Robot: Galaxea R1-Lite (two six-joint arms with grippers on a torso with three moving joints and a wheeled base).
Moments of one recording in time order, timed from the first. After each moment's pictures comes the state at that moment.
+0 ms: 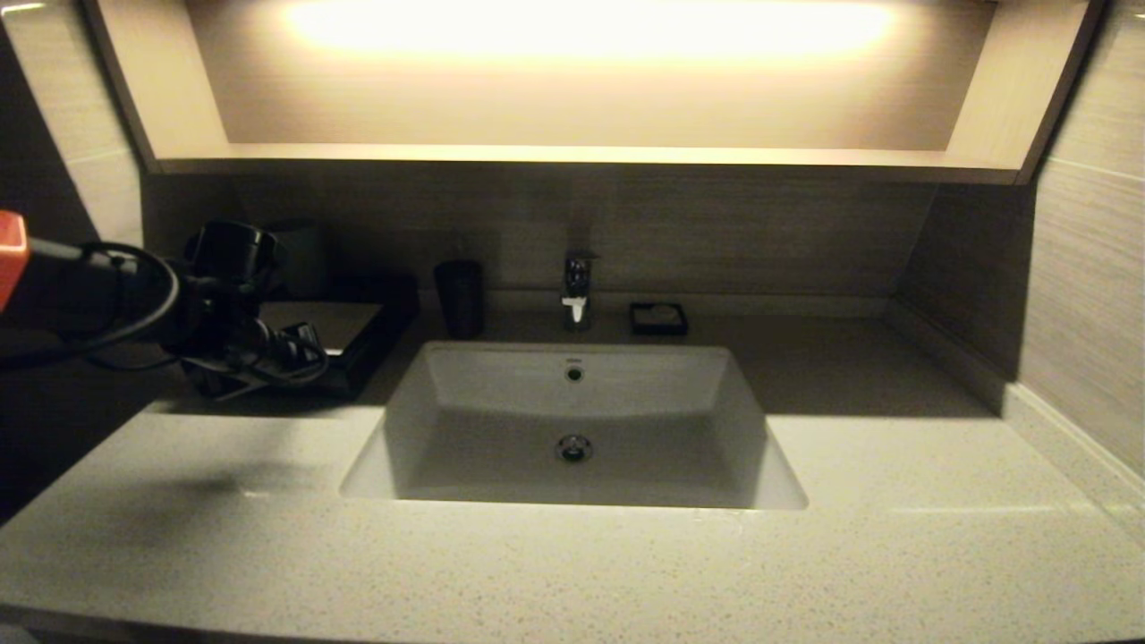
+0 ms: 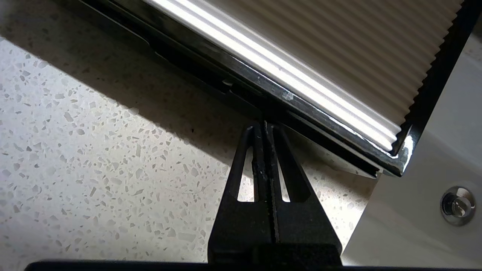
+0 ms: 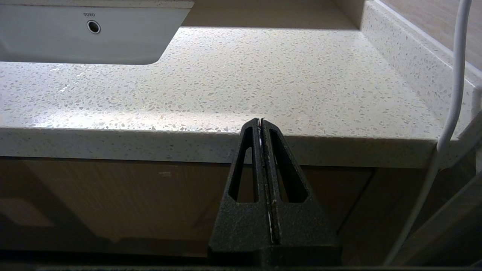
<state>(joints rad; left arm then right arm) 0.02 1.99 -1.43 0.23 0.18 -0.41 0.00 0.00 0.00 0.00 0.00 -0.01</state>
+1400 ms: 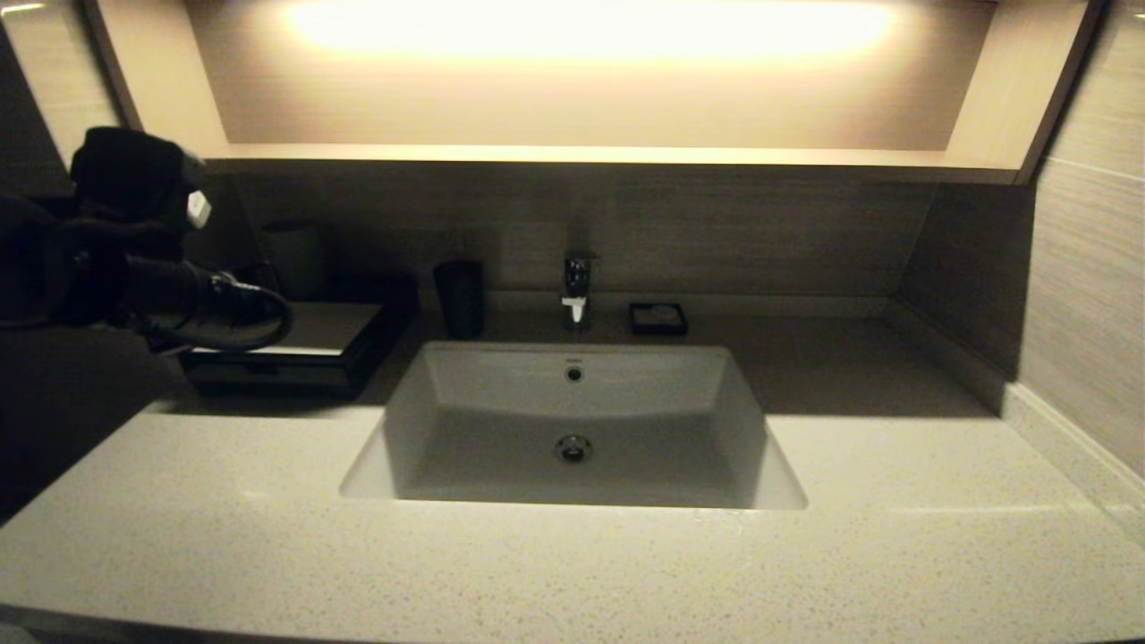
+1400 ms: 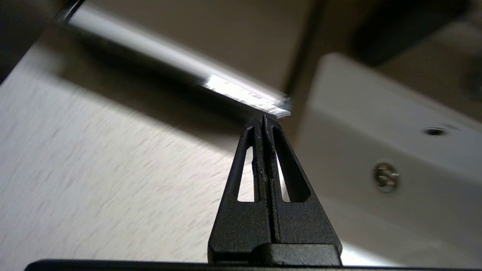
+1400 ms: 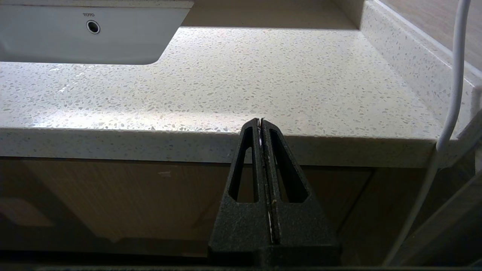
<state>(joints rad) -0.03 1.69 -1.34 0.21 0.15 -0.34 0.00 0.00 0.00 0.00 0.00 -0.01</state>
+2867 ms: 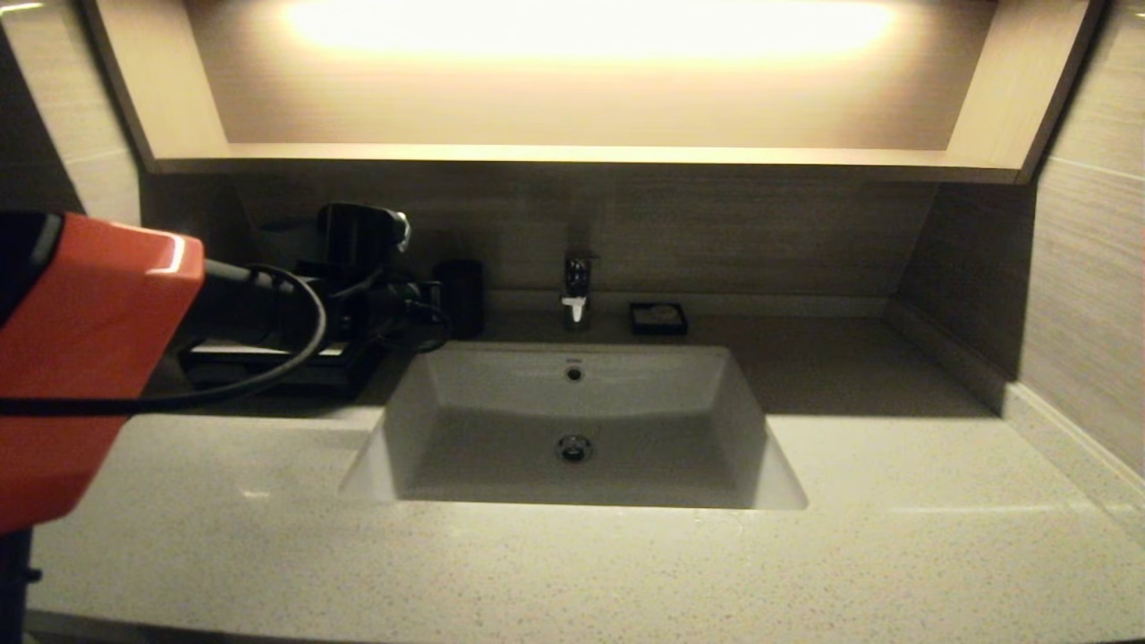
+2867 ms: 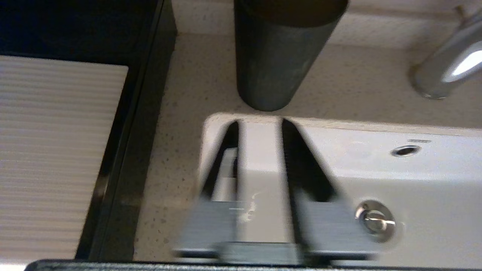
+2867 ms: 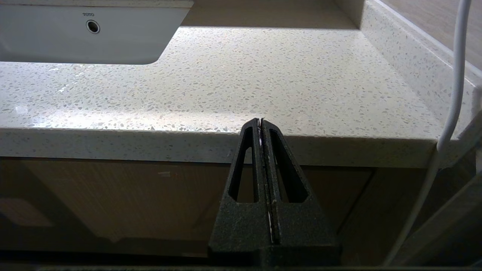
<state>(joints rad) -0.23 2.13 -1.56 -0.19 0.14 -0.13 0.00 0.00 0.00 0.00 0.00 -0.01</state>
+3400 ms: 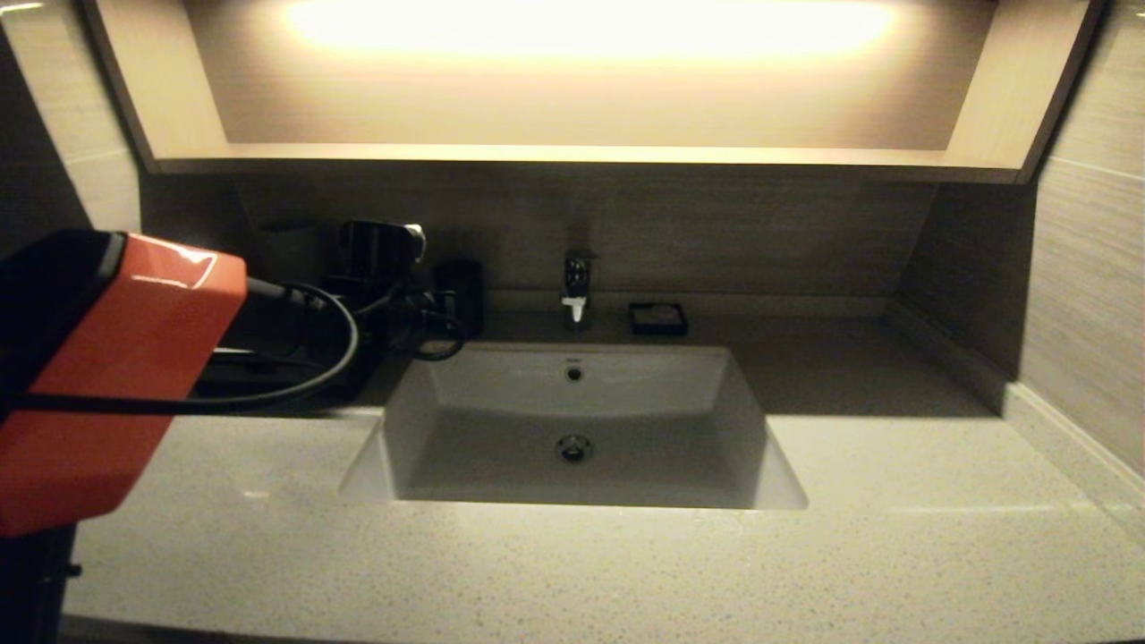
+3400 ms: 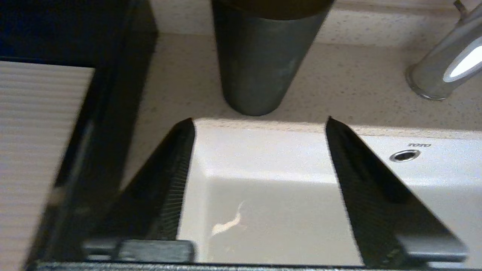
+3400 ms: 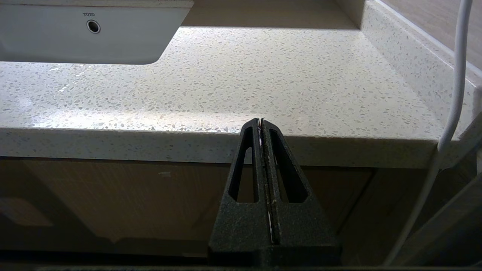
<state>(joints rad) -0.25 2.19 -1.57 -0.26 0.14 -0.13 0.00 0.00 0.00 0.00 0.00 -0.01</state>
